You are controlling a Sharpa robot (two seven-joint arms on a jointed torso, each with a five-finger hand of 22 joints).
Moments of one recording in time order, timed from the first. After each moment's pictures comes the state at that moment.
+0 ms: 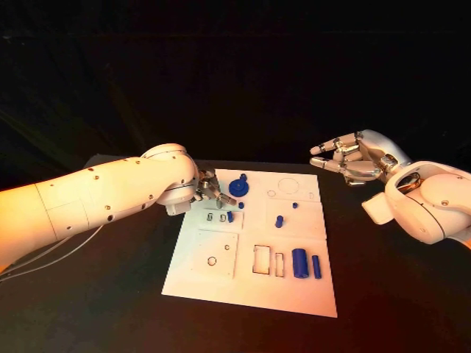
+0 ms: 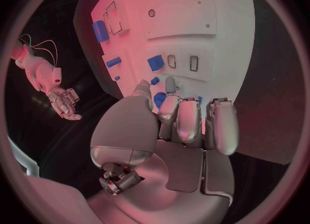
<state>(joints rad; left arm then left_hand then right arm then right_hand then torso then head) 1.29 -0.66 0.00 1.34 -1.05 0.14 -0.64 1.15 0.00 -0.11 0.29 0.22 1.04 0.05 0.44 0.46 1.36 -0.02 1.20 1.13 1.47 -0.08 1.27 1.19 0.07 1.45 0.01 1.44 1.28 1.36 -0.96 -0.11 1.66 -0.65 -0.46 0.08 1.43 -0.09 0.05 0.24 0.29 0.97 0.15 0.15 0.11 1.22 0.06 1.05 1.08 1.46 -0.02 1.27 1.18 0.06 1.41 0.09 1.26 1.31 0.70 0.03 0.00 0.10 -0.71</state>
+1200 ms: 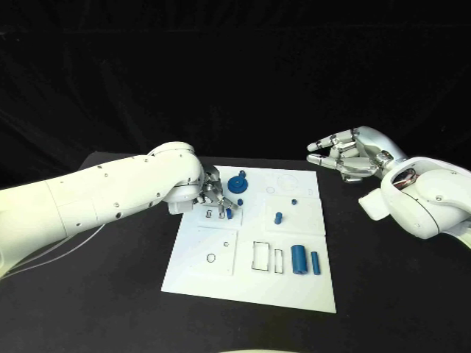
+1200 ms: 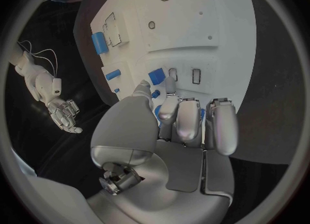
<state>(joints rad) 1.29 -0.62 -0.01 1.31 -1.06 0.24 -0.66 1.15 0.00 -0.11 0.29 0.22 1.03 0.05 0.45 0.48 1.36 -0.02 1.20 1.13 1.47 -0.08 1.27 1.19 0.07 1.46 0.01 1.44 1.30 1.36 -0.95 -0.12 1.65 -0.66 -0.45 0.08 1.43 -0.09 0.05 0.24 0.31 0.97 0.14 0.15 0.11 1.21 0.05 1.03 1.06 1.46 -0.02 1.26 1.18 0.06 1.41 0.09 1.26 1.31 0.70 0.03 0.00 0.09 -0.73</state>
